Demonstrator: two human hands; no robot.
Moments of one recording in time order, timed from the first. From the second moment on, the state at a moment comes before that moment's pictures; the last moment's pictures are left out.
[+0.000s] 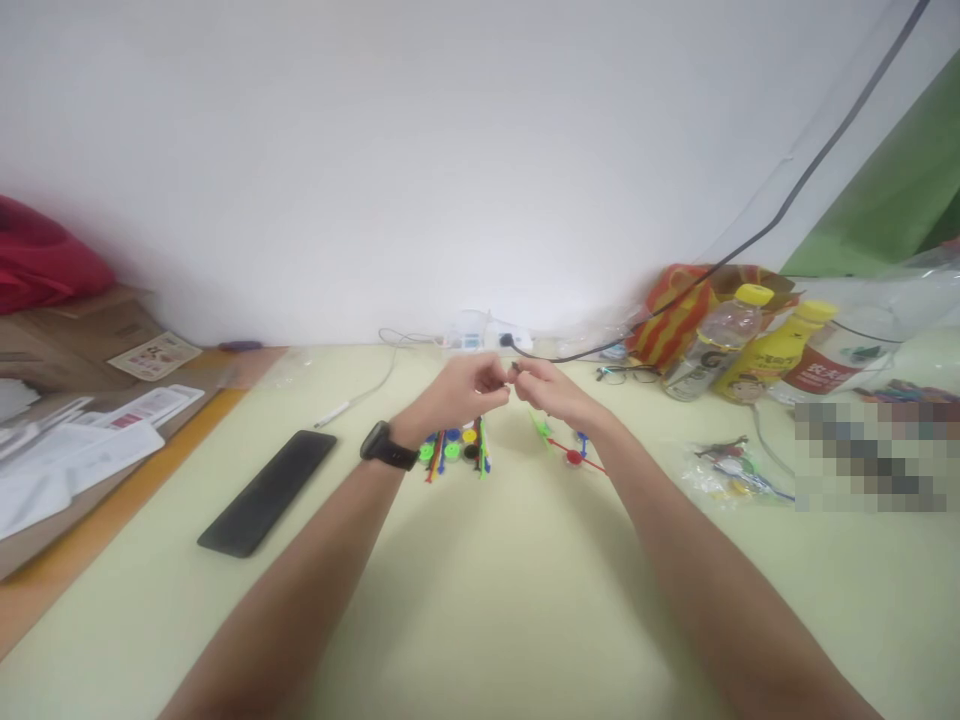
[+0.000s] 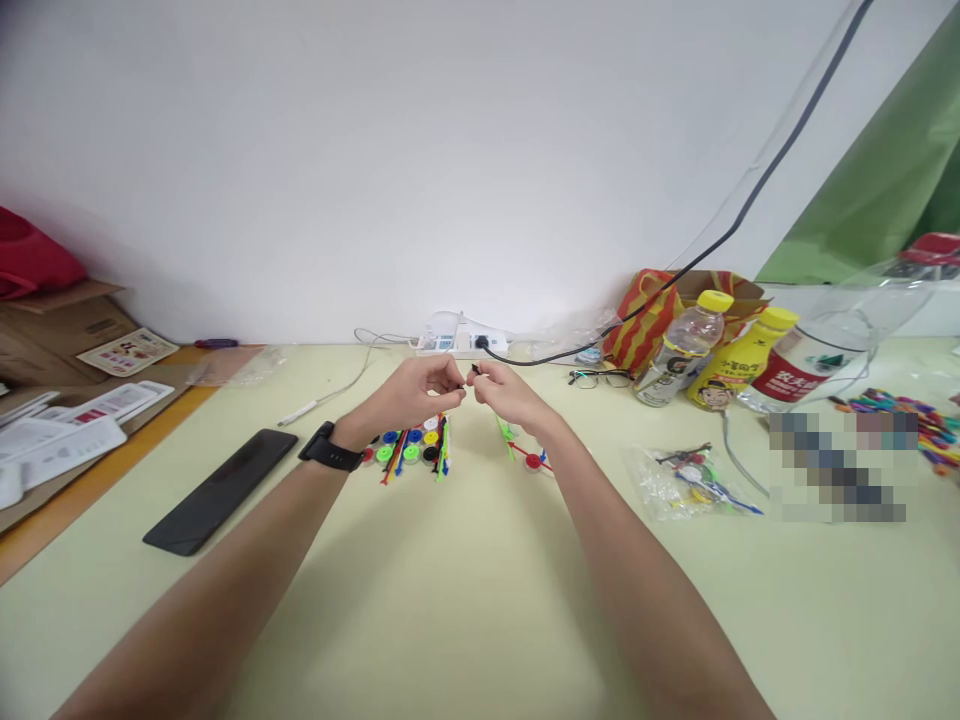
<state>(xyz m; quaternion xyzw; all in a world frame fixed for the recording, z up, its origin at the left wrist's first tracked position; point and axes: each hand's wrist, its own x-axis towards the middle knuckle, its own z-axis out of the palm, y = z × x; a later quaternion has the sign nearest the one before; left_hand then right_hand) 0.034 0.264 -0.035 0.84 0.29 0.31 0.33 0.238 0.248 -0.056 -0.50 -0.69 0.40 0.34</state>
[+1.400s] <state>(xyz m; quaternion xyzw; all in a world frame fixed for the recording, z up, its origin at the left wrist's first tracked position) 0.053 0.266 -0.057 0.76 0.33 0.39 0.41 0.247 0.250 -0.051 -0.43 -0.58 0.55 0.42</state>
